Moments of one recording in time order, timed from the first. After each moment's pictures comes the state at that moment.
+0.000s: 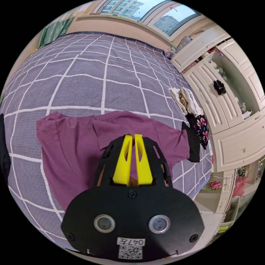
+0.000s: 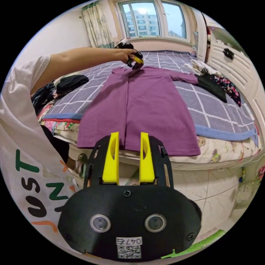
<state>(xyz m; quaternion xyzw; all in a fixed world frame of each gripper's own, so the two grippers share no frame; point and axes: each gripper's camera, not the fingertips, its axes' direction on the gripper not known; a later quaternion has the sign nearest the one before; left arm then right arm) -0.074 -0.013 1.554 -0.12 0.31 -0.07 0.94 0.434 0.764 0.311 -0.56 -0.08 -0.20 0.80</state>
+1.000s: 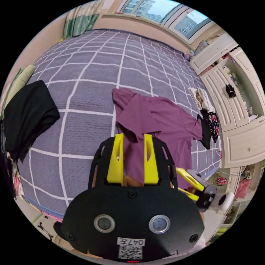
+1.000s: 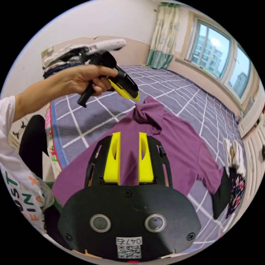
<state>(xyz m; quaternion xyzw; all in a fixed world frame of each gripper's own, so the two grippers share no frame) -0.244 0.079 1.477 -0.16 0.23 -0.10 0.96 0.257 0.820 0.509 -0.49 -0.28 -0.41 0.72</state>
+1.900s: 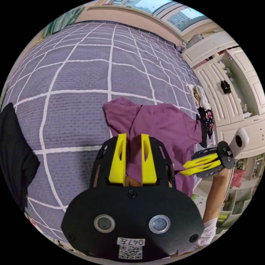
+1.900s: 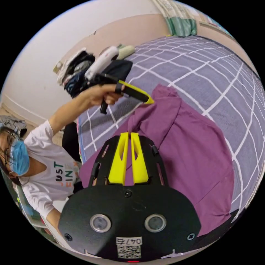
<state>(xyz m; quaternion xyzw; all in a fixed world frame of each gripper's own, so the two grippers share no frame) -0.244 0.006 1.582 -0.19 0.30 -0.05 0.93 0.239 0.822 0.736 -0.68 -0.42 -0.28 0.53</state>
